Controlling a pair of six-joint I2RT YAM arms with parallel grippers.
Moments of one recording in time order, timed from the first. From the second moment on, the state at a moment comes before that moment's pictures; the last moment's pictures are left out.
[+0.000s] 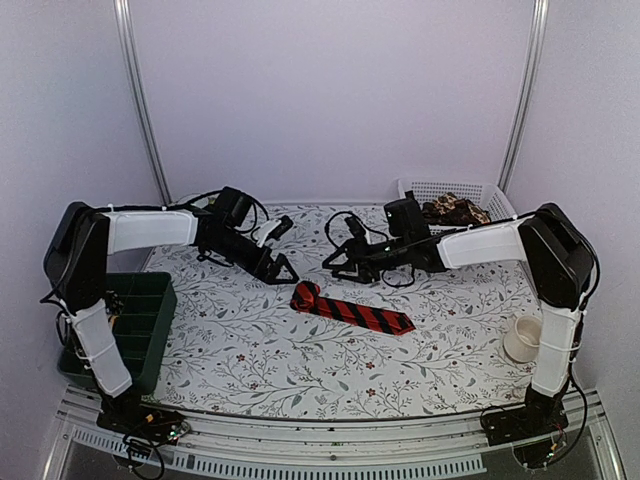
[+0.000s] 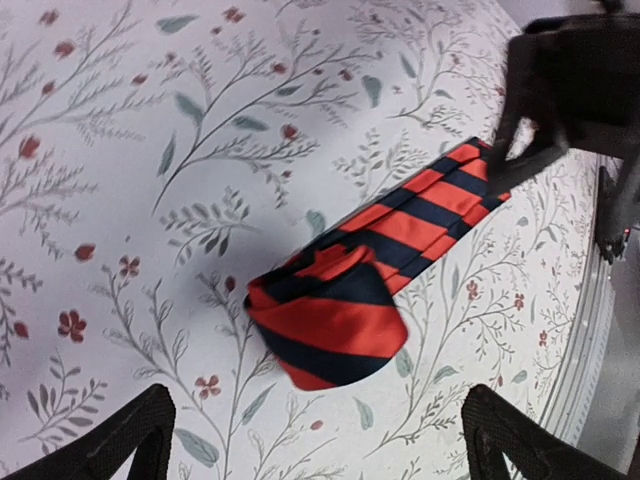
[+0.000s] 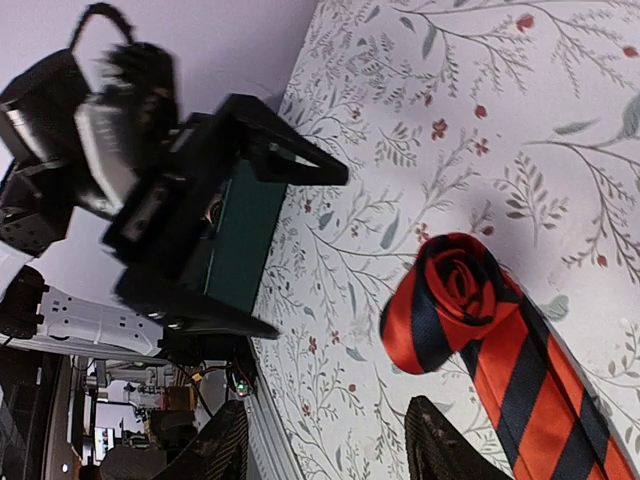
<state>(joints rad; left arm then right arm) -0.51 1.83 1.29 -0.44 0.57 0.11 0.66 1.96 1.23 0.19 -0.78 0.78</state>
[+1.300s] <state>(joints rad) -0.39 1.91 1.08 -0.04 0.67 -0.24 0.75 2.21 1.37 0.29 -0.74 0.91</state>
